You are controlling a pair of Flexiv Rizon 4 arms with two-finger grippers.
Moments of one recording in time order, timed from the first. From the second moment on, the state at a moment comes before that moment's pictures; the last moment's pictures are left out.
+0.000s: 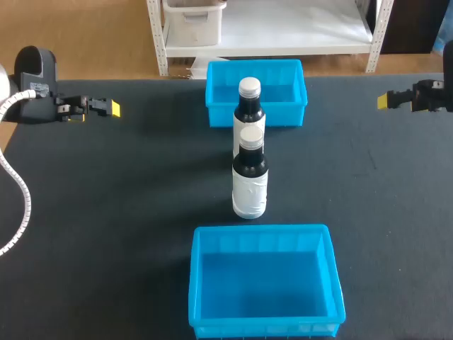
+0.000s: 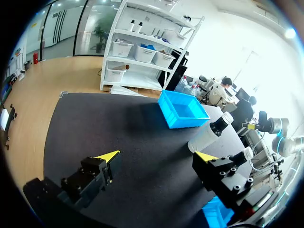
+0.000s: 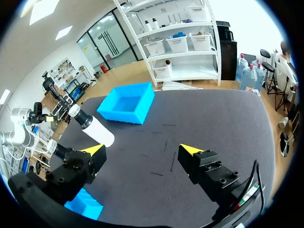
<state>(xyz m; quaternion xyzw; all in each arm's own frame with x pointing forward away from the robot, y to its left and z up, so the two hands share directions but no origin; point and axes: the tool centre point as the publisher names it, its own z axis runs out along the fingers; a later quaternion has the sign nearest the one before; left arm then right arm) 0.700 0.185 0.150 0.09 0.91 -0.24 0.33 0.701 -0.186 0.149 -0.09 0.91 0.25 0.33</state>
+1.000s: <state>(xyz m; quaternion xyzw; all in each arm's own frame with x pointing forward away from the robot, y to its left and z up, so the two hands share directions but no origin) 0.700 0.185 0.150 0.09 0.91 -0.24 0.33 0.679 -0.181 0.167 -0.43 0.82 0.21 0.31</state>
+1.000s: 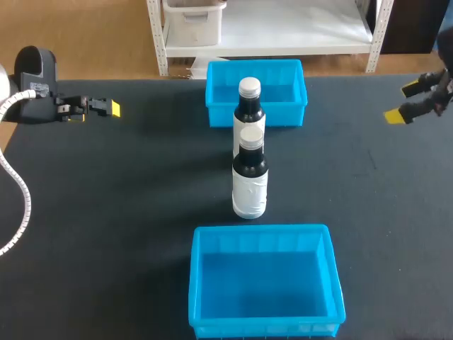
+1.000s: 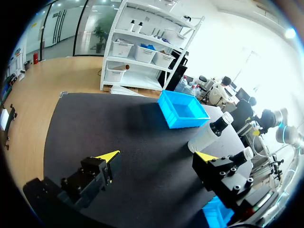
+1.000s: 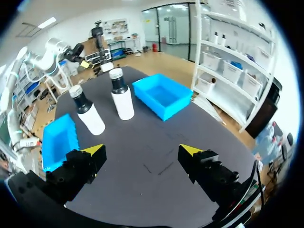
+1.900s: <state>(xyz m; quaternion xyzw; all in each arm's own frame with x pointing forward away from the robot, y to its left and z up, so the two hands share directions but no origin) 0.700 0.185 0.150 0.09 0.91 -0.24 0.33 0.643 -0.074 0.168 -0.61 0.65 0.34 0.30</state>
